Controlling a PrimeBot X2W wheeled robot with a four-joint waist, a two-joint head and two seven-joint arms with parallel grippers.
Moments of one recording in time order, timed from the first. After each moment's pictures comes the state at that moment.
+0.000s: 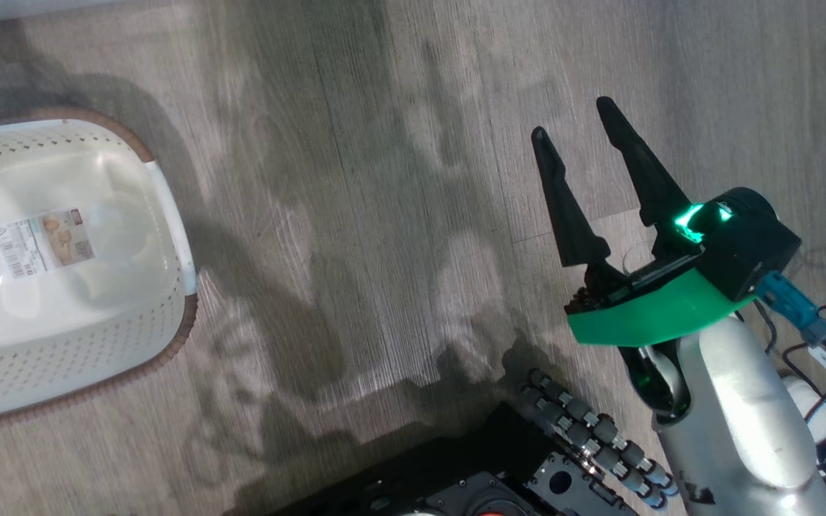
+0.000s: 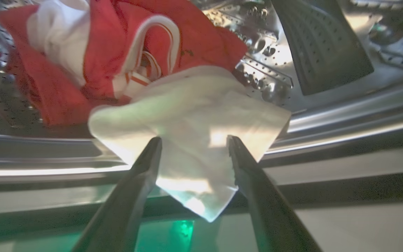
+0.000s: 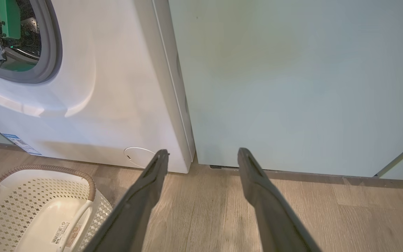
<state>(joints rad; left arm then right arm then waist) -1.50 0.48 -0.07 0.93 -0.24 -0.12 0.41 -0.35 -0.05 0.24 0.03 0.22 0.13 -0.25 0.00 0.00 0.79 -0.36</state>
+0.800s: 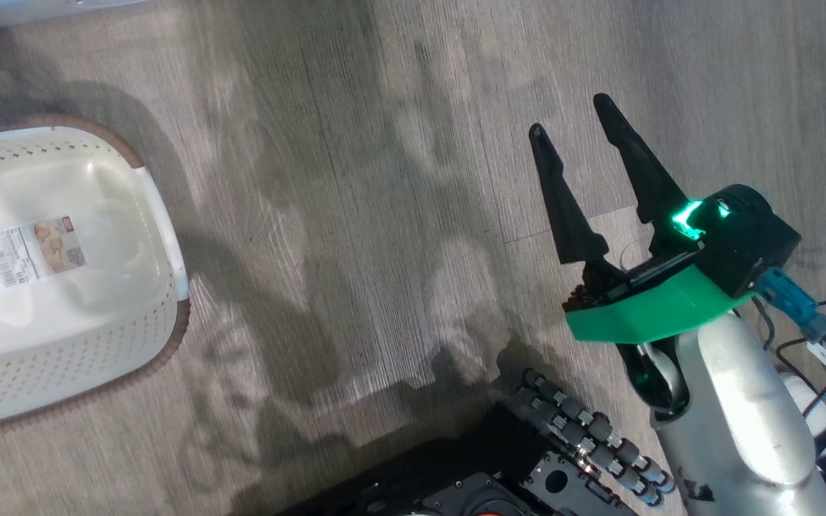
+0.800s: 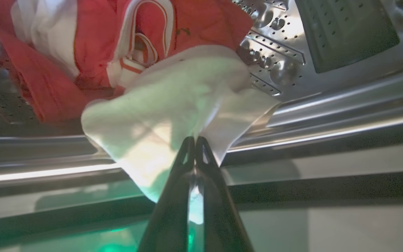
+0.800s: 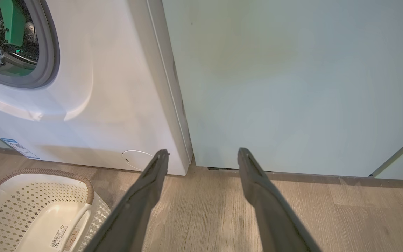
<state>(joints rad) -1.58 0.50 -0.16 1.05 -0.22 -0.12 0.47 -0.36 -0.05 0.24 0.03 0.24 0.13 -0.25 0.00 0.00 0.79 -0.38</state>
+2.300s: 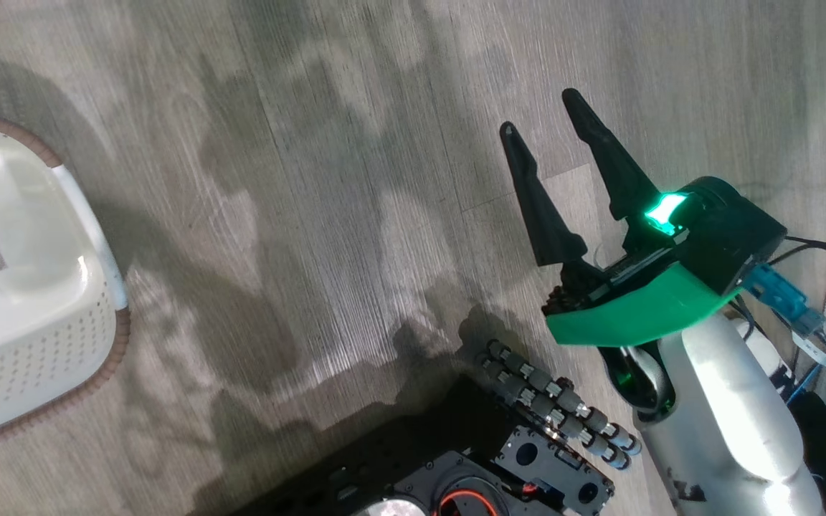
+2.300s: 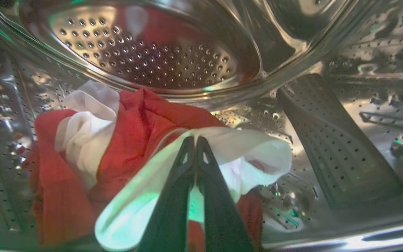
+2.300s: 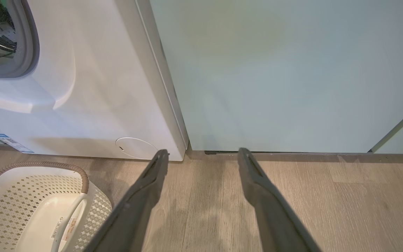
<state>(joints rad) -1.83 0.57 -0.21 1.21 -0.20 -0.08 -0.06 -0.38 -0.05 0.31 0.02 0.31 0.13 -0.25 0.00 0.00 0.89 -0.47</state>
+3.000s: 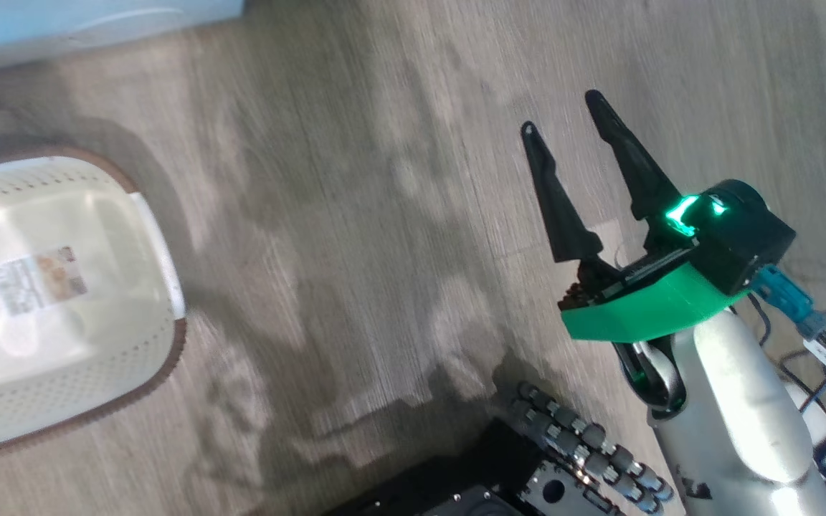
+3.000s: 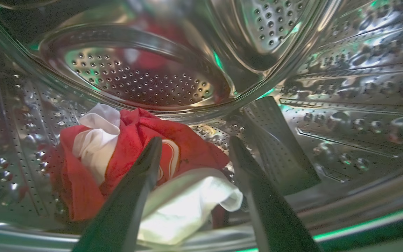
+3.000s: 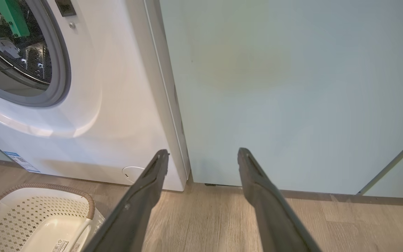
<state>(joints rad) -1.70 0.49 -0.22 1.29 -0.28 -0.10 -0.13 -0.37 -0.05 0.26 0.03 0.25 0.13 -0.25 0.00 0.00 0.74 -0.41</state>
